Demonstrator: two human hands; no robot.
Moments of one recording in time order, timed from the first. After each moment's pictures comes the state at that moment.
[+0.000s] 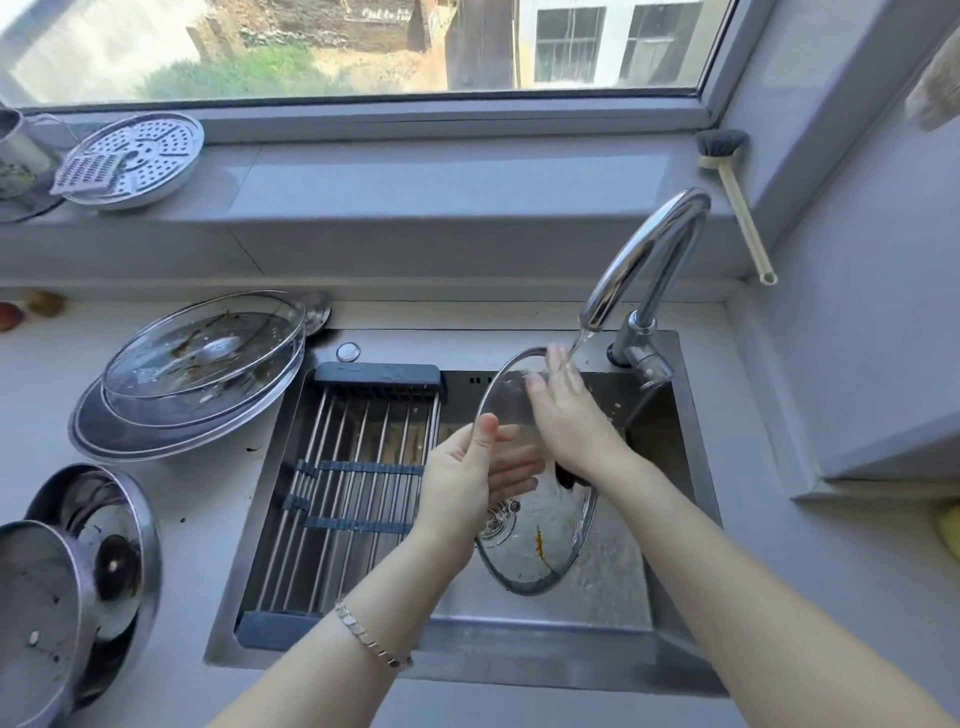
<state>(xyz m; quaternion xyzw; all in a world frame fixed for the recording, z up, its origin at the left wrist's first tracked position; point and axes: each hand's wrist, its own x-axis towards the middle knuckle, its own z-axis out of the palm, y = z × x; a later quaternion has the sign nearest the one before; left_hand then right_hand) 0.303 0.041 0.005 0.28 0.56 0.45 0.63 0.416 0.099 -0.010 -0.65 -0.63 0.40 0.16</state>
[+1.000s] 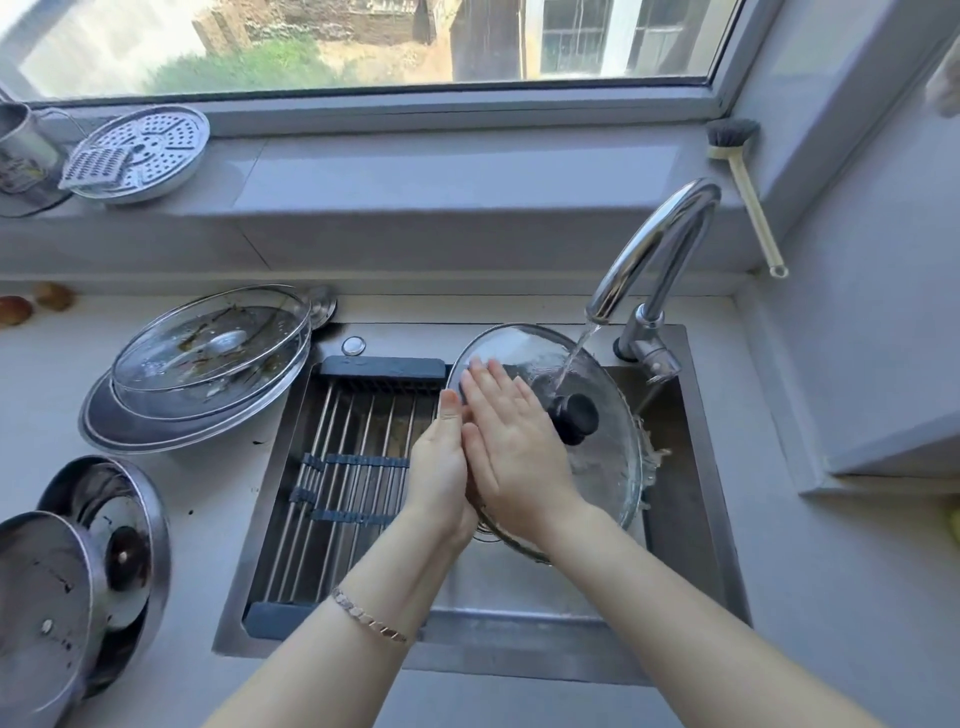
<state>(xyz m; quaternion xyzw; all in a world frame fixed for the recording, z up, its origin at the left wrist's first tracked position) 0.298 0.049 0.004 0.15 0.52 0.55 0.63 0.369 0.060 -0.019 -0.52 -0.79 0.21 0.26</state>
